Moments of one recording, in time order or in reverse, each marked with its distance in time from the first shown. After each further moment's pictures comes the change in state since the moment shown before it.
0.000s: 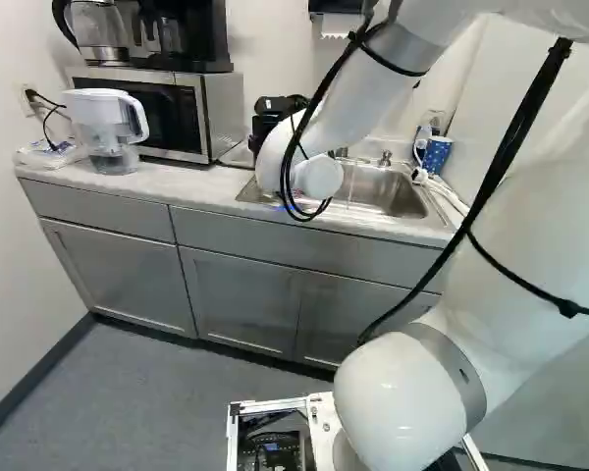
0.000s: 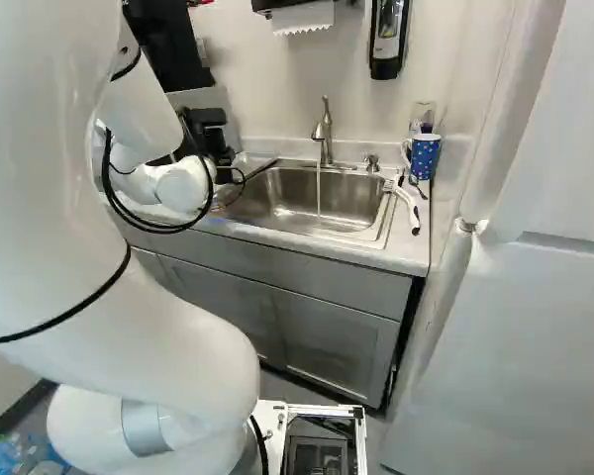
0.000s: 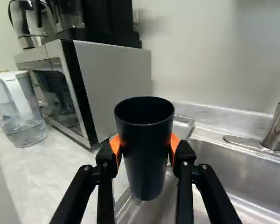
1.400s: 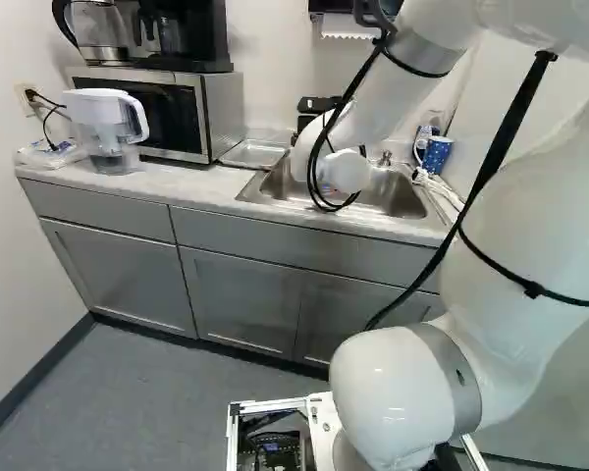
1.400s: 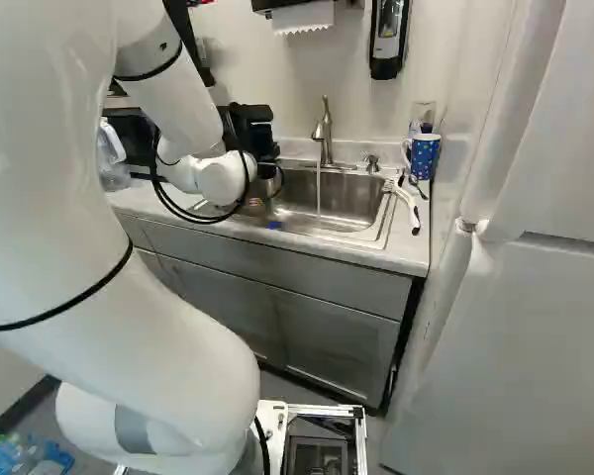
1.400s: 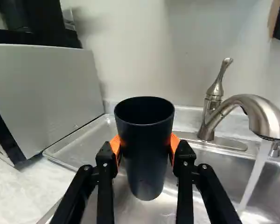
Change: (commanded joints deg) arm -13.1 -1.8 -1.7 0.0 0.0 0.0
